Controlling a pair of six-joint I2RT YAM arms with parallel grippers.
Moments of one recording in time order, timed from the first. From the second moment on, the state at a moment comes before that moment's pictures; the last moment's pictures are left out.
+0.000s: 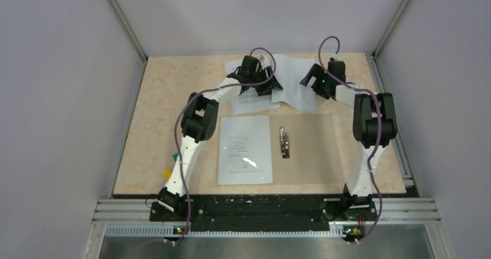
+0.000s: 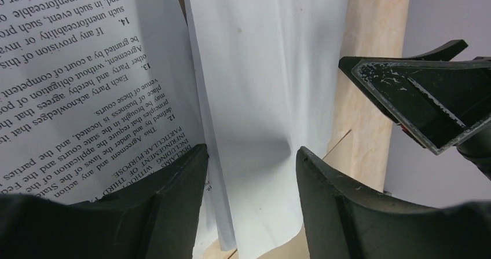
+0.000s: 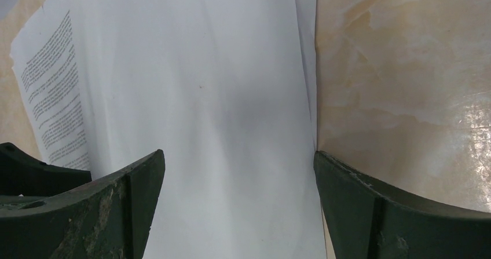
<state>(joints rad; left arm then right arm) -0.48 2.52 2.07 -0.20 0.46 -0.77 0.07 2.05 1.33 0.03 -0.18 0.58</state>
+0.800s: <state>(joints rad) -0.46 2.52 2.05 -0.03 0.65 -1.06 0.07 2.05 1.34 0.02 -0.22 0.57</state>
